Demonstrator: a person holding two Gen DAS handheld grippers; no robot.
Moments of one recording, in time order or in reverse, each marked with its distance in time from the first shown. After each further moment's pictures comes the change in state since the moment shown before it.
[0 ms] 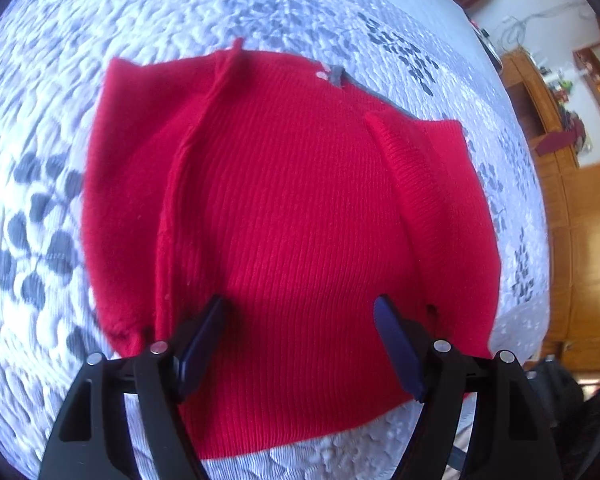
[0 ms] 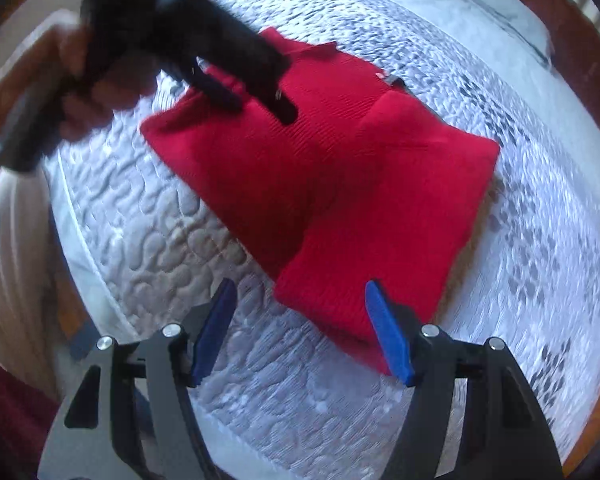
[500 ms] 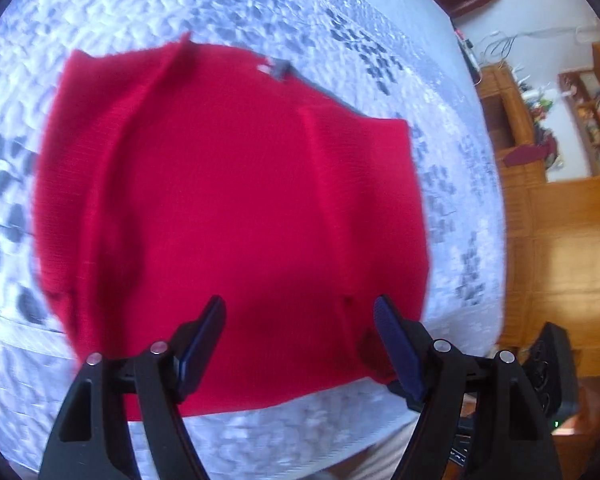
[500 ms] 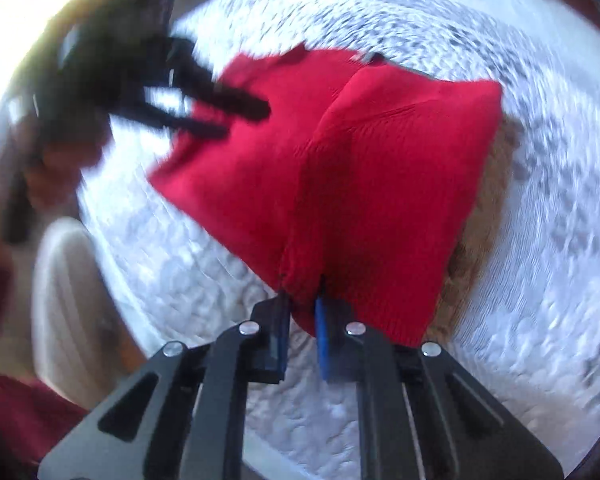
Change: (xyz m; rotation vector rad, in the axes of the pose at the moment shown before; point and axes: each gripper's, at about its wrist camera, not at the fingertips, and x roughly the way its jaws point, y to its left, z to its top) left arm -0.004 -0.038 0.002 -0.073 0.044 -0.184; right arm -0.006 -0.083 -0.017 0.366 -0.088 0.356
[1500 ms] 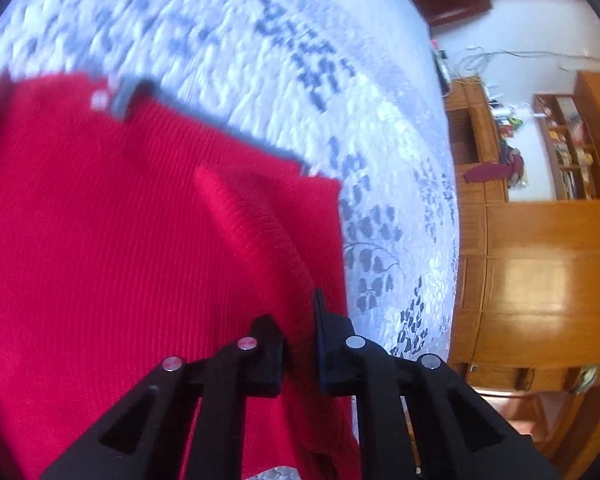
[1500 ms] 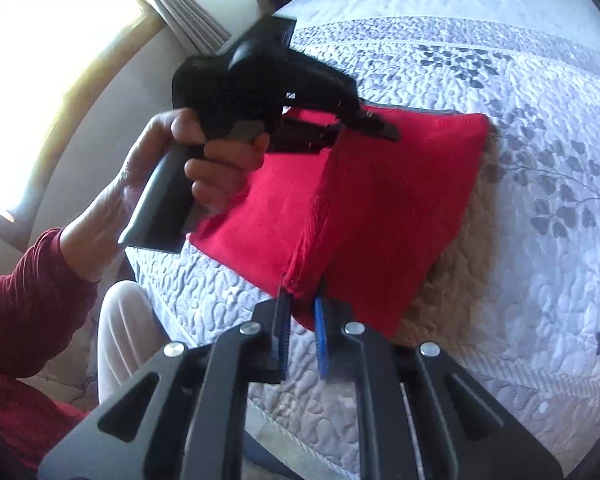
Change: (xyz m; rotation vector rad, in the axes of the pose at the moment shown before) left arm 0.059 -0.063 0.074 -0.001 -0.004 -0.165; right arm -0.043 -0.003 0.006 0.068 -0.122 0.125
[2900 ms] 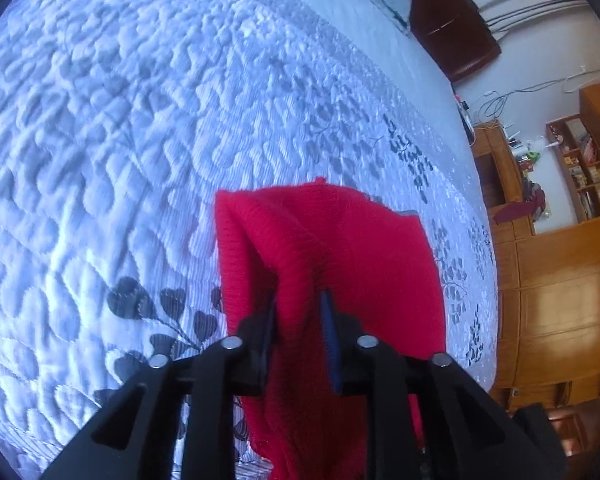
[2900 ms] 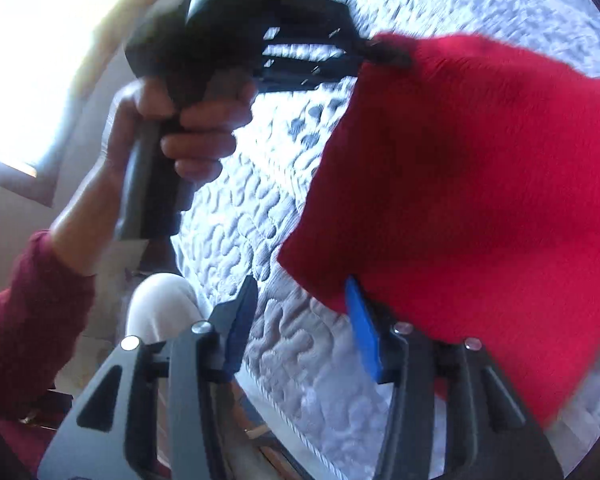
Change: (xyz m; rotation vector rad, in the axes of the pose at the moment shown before) left arm -0.161 0.166 -0.003 0.029 -0.211 0.135; right arm 0.139 0.101 0.042 -0.099 0.205 0.145
